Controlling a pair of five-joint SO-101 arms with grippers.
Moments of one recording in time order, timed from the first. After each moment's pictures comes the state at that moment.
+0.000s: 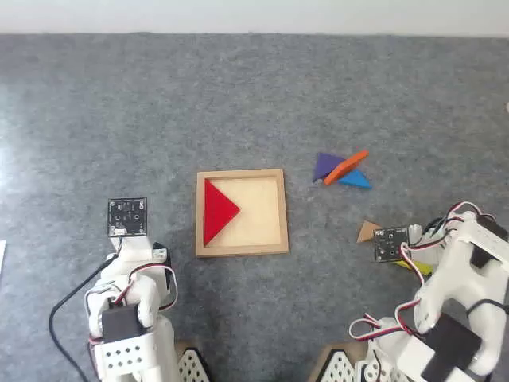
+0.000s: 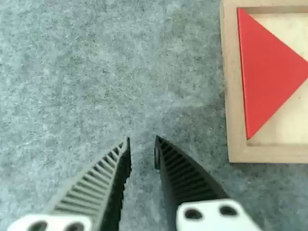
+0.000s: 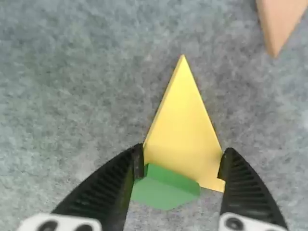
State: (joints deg) left arm -17.8 -103.0 97.1 72.0 -1.5; right arm 32.8 -13.7 49.6 56.6 126.0
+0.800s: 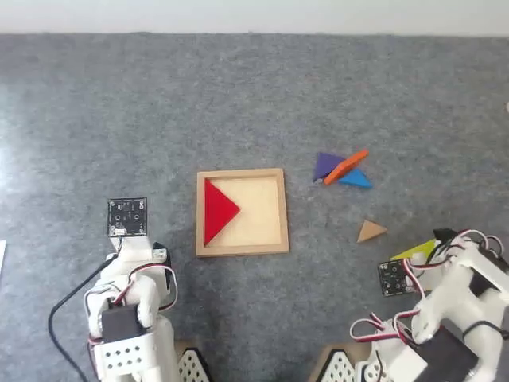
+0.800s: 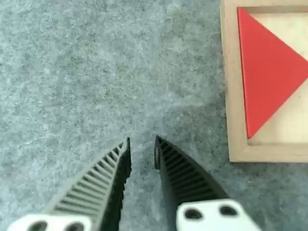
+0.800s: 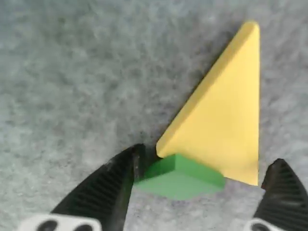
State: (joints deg) left arm -17.8 -103.0 97.1 72.0 -1.5; right arm 39.1 -16.4 62.2 38.6 139.9
